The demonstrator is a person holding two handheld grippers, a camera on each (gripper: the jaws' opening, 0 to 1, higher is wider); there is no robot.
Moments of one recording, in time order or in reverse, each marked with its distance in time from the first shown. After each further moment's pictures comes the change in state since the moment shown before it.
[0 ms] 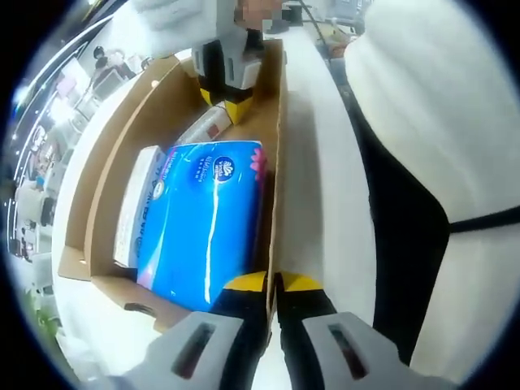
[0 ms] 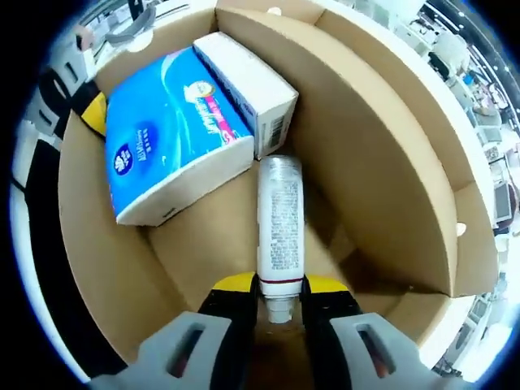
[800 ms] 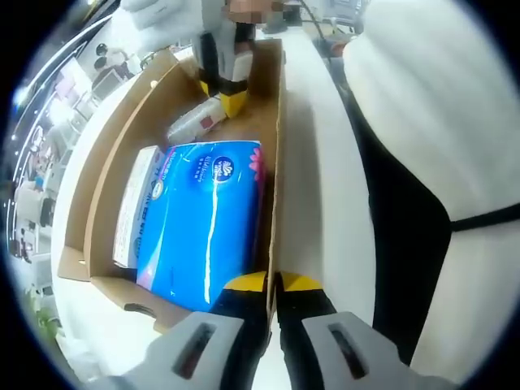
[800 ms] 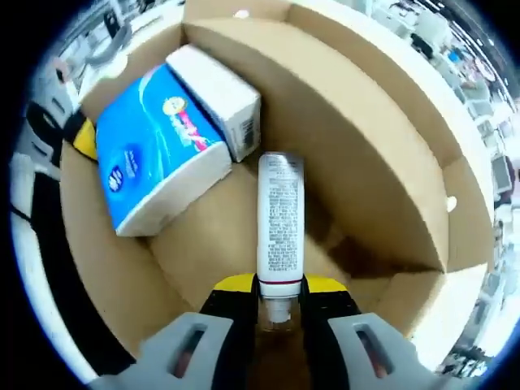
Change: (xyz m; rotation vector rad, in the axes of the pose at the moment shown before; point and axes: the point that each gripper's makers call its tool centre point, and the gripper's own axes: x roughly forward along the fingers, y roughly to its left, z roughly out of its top) left arm 0.000 0.000 0.000 0.003 0.001 -0.004; right arm -0.017 0.001 -0.007 0.227 -0.083 0.075
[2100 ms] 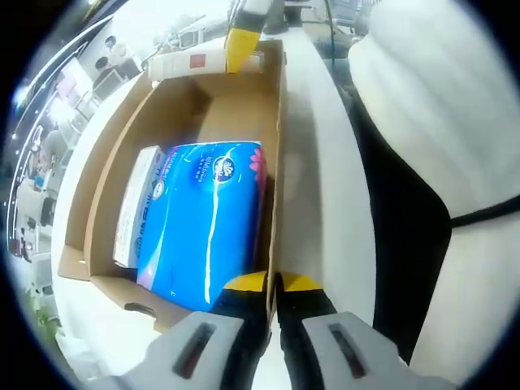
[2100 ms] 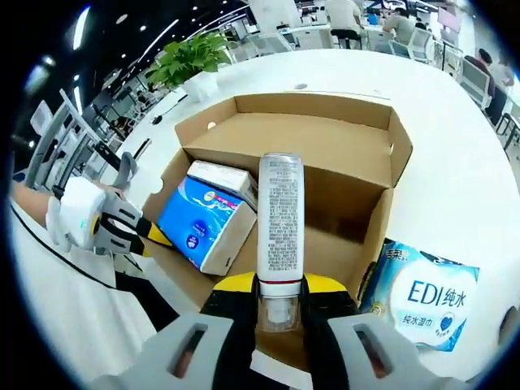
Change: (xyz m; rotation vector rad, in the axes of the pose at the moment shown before) left arm 0.000 0.001 0.000 -0.004 -0.006 0.003; right arm -0.061 0.013 0.001 0.371 -0.333 0.145
